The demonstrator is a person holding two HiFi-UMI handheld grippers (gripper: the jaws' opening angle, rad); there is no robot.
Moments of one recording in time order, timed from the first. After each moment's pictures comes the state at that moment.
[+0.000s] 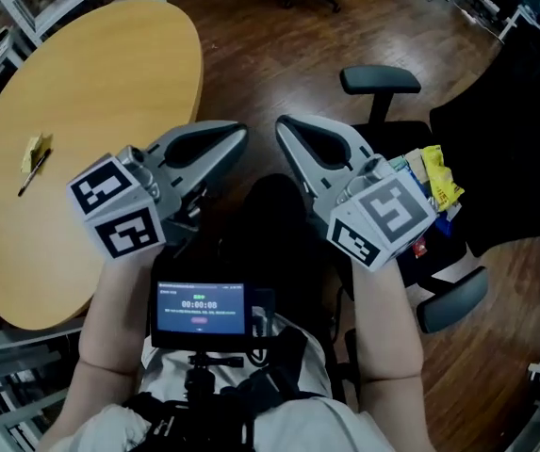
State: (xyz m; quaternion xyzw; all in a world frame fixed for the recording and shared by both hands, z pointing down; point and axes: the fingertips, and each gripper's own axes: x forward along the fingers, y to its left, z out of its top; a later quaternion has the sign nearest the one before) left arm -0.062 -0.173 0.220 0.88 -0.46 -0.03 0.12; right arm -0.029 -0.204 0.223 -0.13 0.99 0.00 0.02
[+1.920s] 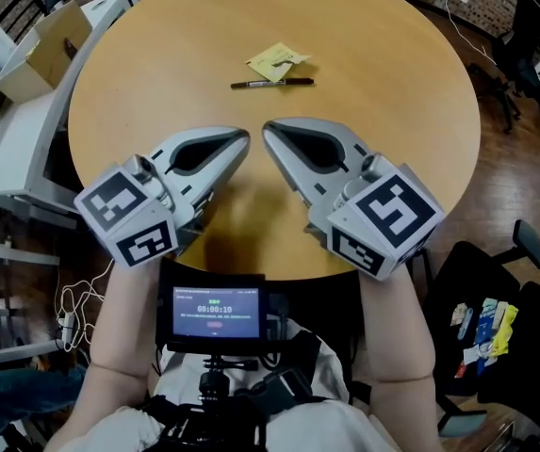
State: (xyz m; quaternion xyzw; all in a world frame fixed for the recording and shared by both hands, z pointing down) left arm -0.394 0.129 0.228 0.65 -0.76 -0.01 0.06; right arm -0.383 0.108 0.208 0.26 0.96 0.01 -0.02
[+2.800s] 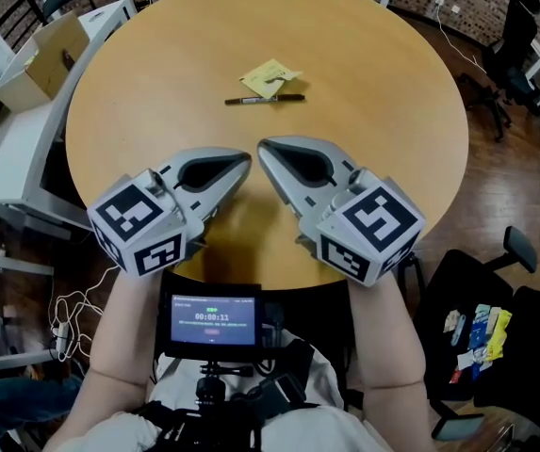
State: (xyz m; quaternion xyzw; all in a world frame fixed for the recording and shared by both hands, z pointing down) left arm -0.387 0.119 0.245 0.66 -0.75 0.04 0.08; right arm -0.384 0.105 0.216 0.26 0.97 -0.01 -0.03
